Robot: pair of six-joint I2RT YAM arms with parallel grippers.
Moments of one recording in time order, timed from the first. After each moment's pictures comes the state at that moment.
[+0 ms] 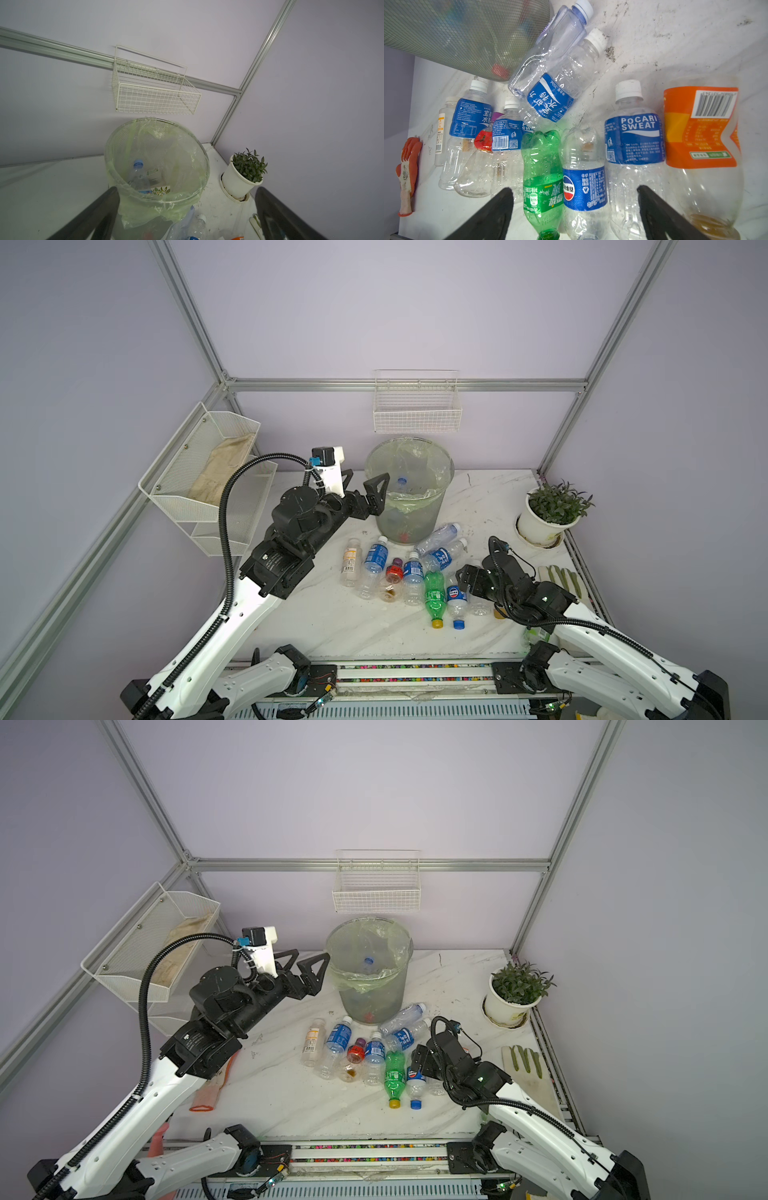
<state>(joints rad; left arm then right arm) -0.59 1.01 1.24 -0.26 -0.09 -0.37 0.72 0.86 0.65 -0.64 0.19 0.91</state>
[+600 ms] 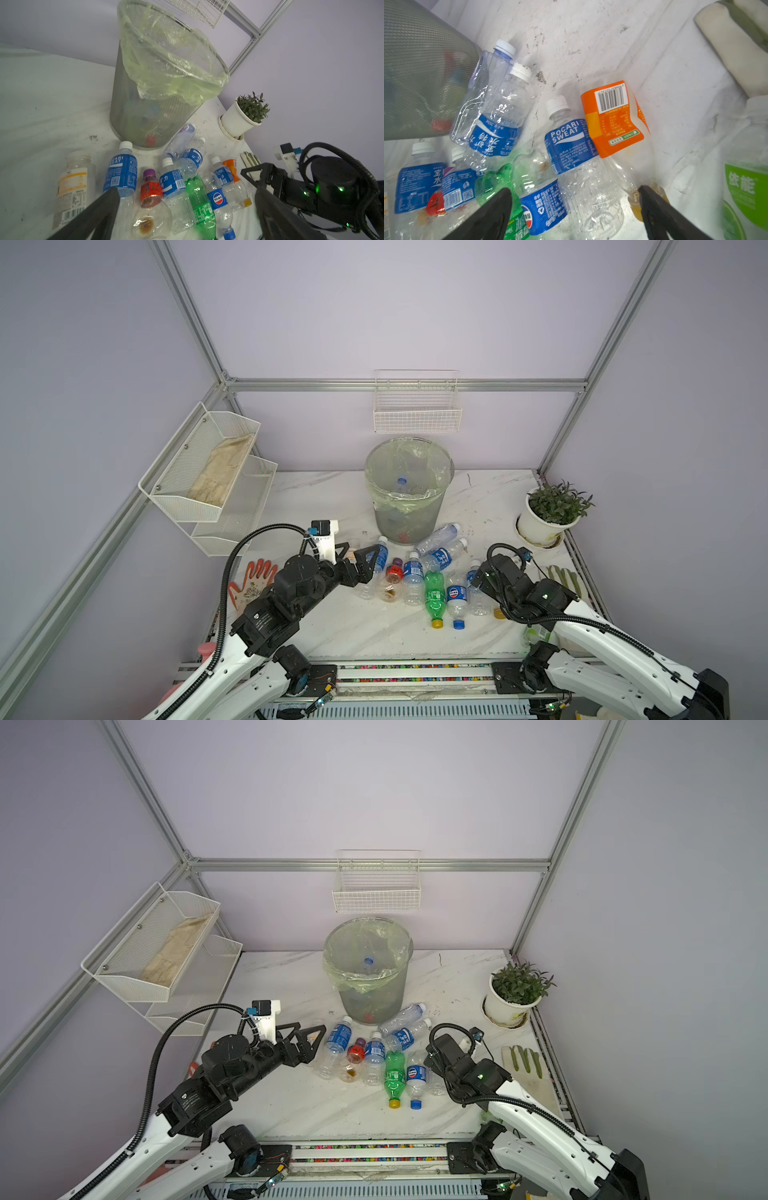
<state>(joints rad) -0.73 0.60 0.74 -0.39 -0.10 -0.61 0.72 0.91 0.68 -0.85 0.43 1.23</state>
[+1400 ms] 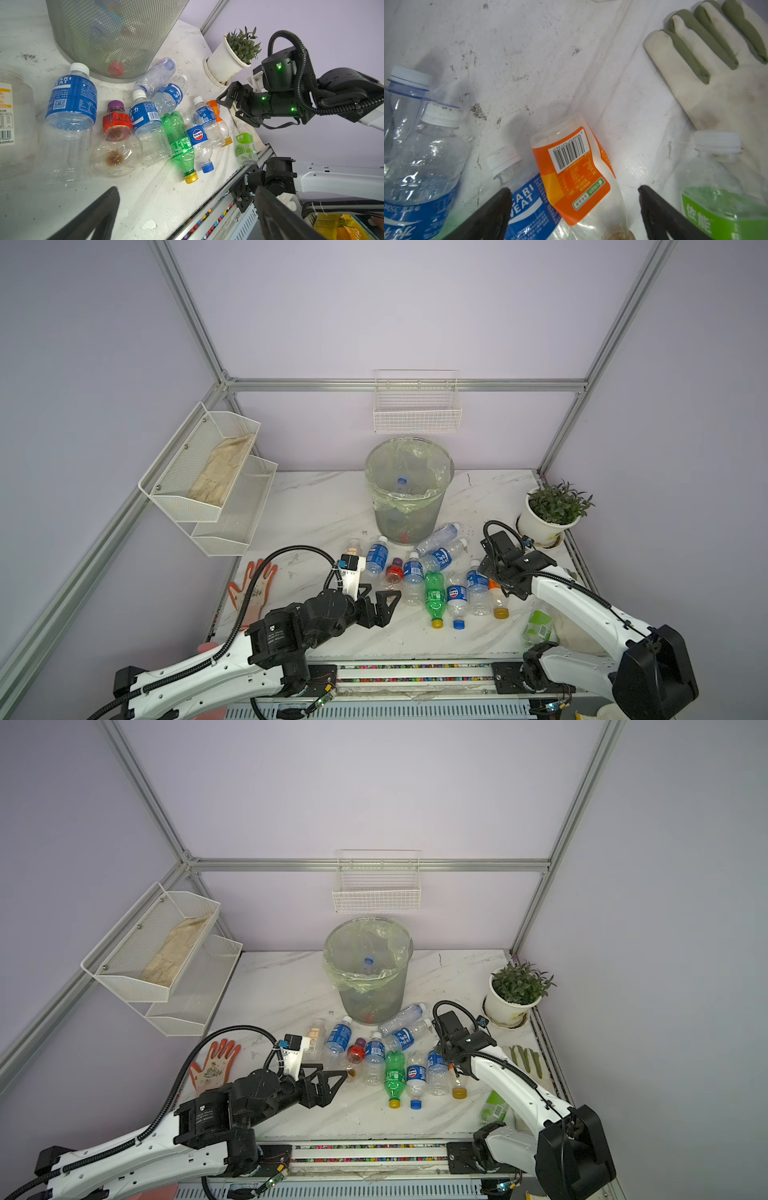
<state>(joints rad) -1.17 0.63 0.64 -0.46 -0.30 -0.81 0.45 1.18 0.77 -0.83 0.40 1.05</state>
